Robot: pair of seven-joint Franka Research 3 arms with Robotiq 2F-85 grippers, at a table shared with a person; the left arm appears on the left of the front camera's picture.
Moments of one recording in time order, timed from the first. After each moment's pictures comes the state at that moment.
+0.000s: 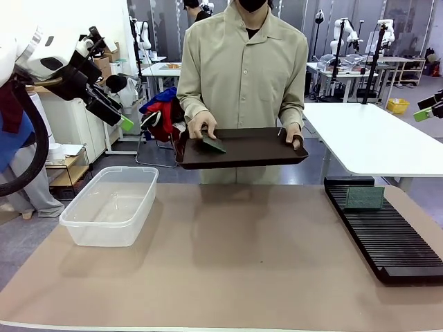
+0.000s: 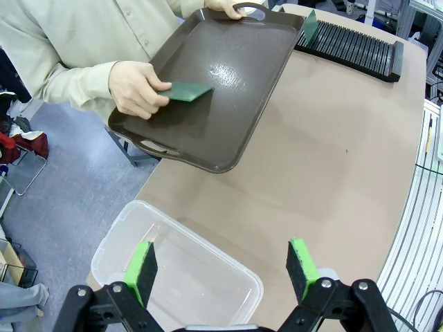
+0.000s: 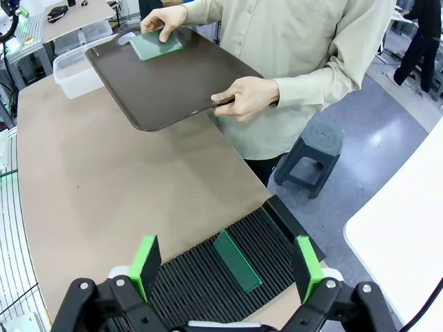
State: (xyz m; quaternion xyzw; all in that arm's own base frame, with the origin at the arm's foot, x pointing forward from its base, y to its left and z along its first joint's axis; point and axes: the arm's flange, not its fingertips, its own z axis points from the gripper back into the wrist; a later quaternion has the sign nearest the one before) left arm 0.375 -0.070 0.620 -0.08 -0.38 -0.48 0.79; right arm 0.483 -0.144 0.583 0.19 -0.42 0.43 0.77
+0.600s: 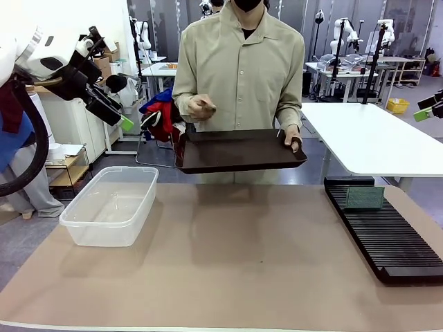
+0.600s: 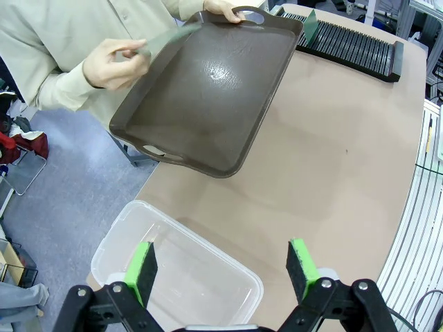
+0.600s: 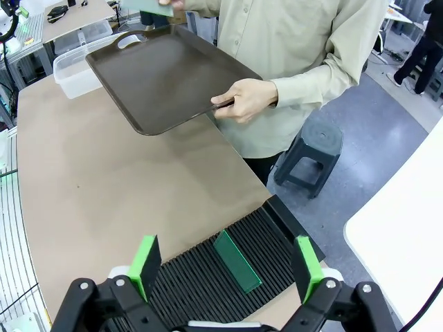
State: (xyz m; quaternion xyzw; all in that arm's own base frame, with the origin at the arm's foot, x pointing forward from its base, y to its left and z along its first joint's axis) left arm 0.375 -0.070 0.620 -0.08 -0.38 -0.48 0.79; right arm 0.483 -0.144 0.583 0.19 -0.42 0.43 0.77
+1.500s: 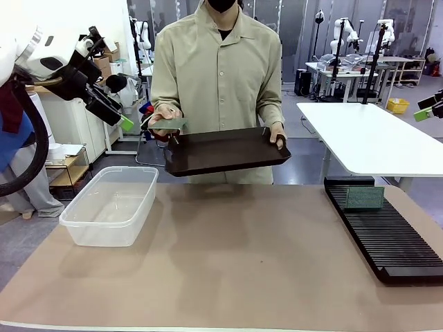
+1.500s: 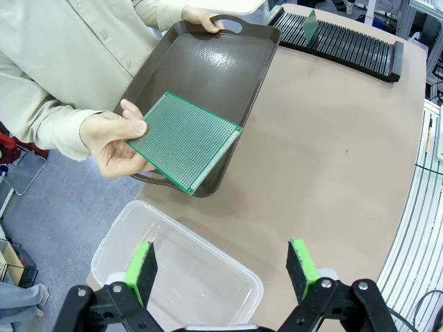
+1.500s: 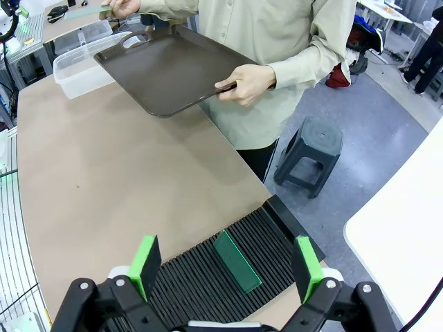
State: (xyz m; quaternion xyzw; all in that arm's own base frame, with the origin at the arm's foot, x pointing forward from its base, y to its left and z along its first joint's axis) left arm 0.375 -0.070 0.620 -0.08 -0.38 -0.48 0.79; right arm 0.483 -0.144 0.583 0.19 -0.42 0.43 0.77
